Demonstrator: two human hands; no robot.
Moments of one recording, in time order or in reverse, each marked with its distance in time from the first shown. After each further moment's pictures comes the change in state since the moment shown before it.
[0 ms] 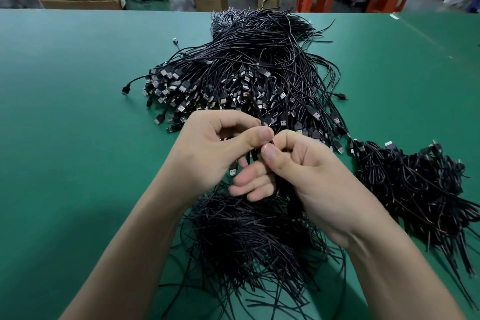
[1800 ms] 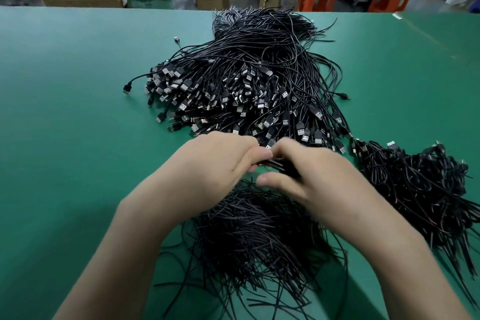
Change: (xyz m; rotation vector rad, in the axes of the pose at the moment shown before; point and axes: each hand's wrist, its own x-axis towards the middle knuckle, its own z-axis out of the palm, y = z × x) left_hand -0.006 0.007 -0.006 0.845 -0.325 -0.030; right_hand -0.008 -0.019 -0.011 -1.390 0.066 0.079
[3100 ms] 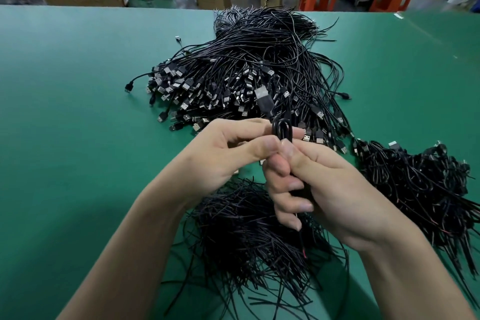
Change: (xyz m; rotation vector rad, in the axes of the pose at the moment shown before) left_hand 0.006 -0.001 0.008 -0.881 0.082 0.243; right_hand 0.003 -0.004 0.018 1.413 -0.234 -0.157
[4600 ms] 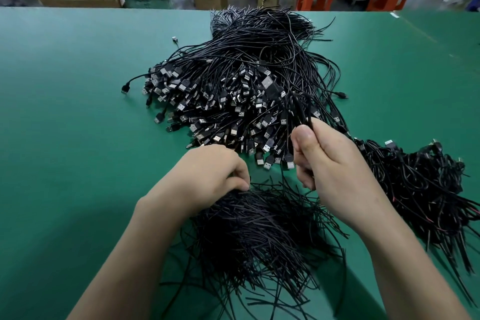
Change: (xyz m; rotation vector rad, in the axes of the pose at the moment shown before) left_hand 0.001 -0.032 -0.012 1.068 -0.229 -0.382; right_hand 0.000 -0.001 -0.021 -0.808 0.521 -0.150
